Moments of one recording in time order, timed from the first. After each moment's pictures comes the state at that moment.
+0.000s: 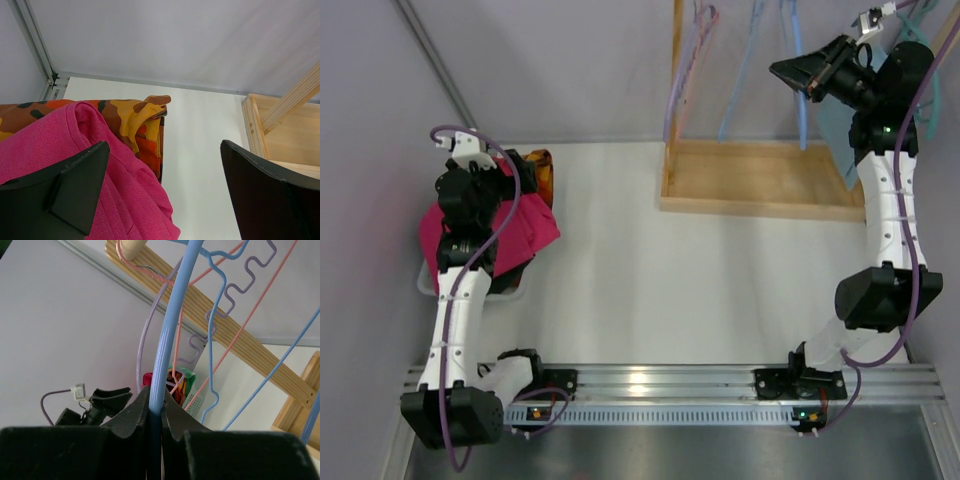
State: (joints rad) left arm 0.10 1.03 1.05 -0.09 0.15 -0.18; right arm -0.10 1.66 1.92 -0.08 -0.89 1.03
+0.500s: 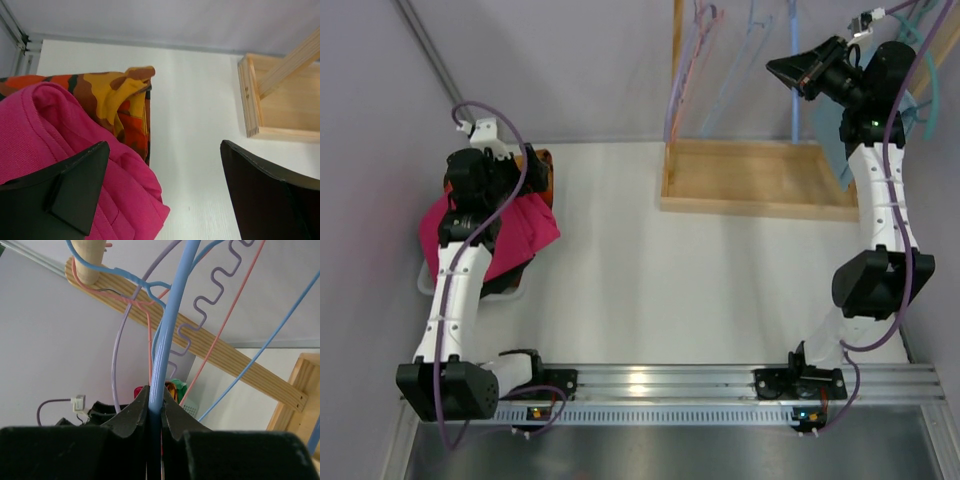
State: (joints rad) left arm 0.05 1.15 1.19 -0.29 0.16 -0.17; right arm -0.09 1.74 1.95 -0.08 -0.79 1.05
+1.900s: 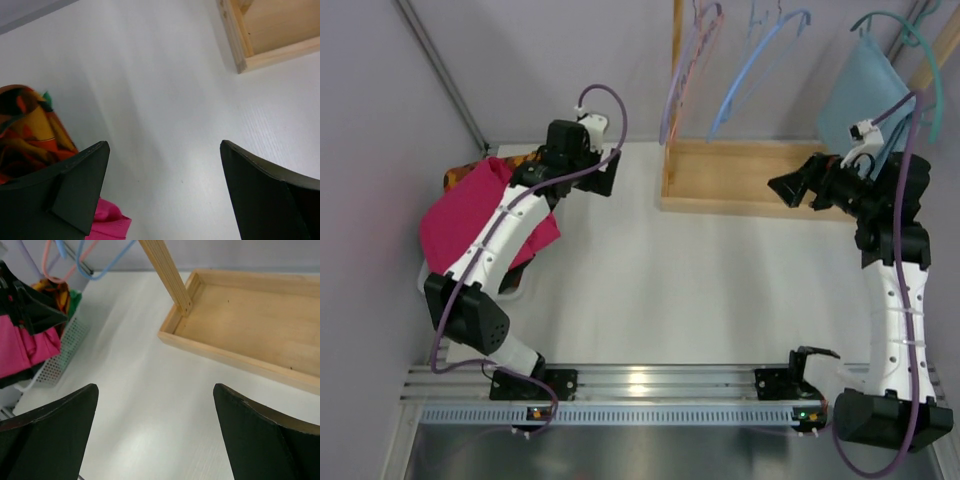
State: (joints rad) left arm -0.35 1.56 1.58 -0.64 -0.07 0.04; right arm -0.17 1.02 1.26 -0.49 -0.72 0.26
